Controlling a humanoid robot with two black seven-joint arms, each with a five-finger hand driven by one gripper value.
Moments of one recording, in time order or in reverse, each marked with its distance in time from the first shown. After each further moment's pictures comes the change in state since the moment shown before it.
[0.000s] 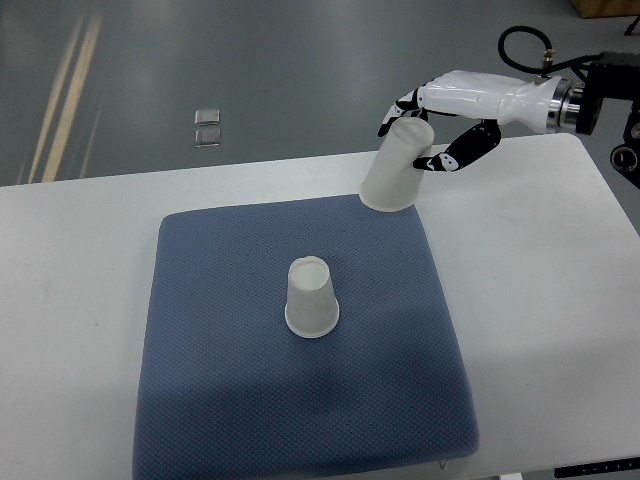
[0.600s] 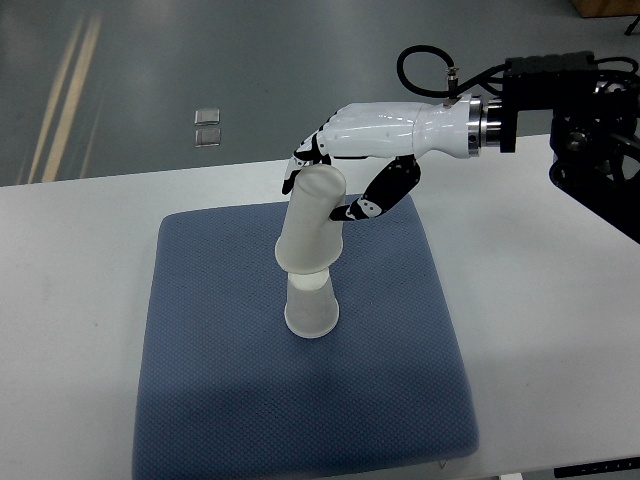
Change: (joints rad) left arm 0.000 0.000 0.000 0.000 0.000 0.000 0.000; right arm 0.048 0.139 -0.044 0.161 0.006 0.114 -0.040
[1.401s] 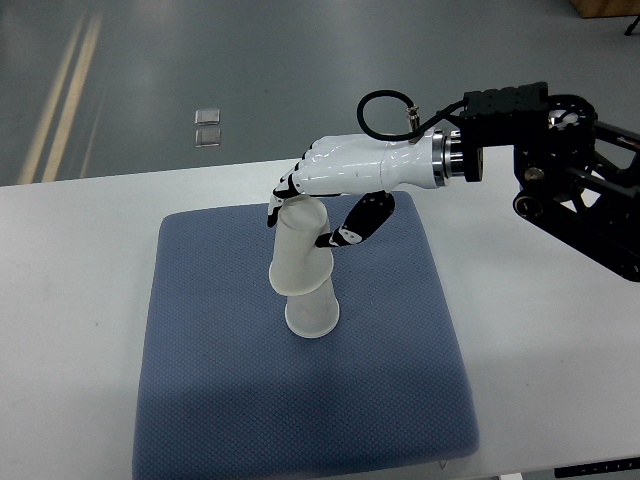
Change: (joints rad) left arm 0.000 0.000 0.000 0.000 0.000 0.000 0.000; right arm -0.007 0.057 -0.055 0.008 -0.135 -0.035 -0.011
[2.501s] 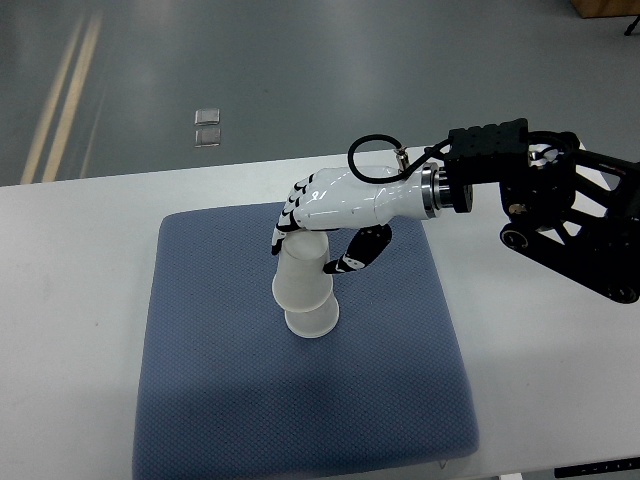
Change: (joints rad) left arm 0.000 0.000 0.000 0.000 0.000 0.000 0.000; right arm -0.026 0.003 -0.093 -0.003 -0.081 -0.075 0.003
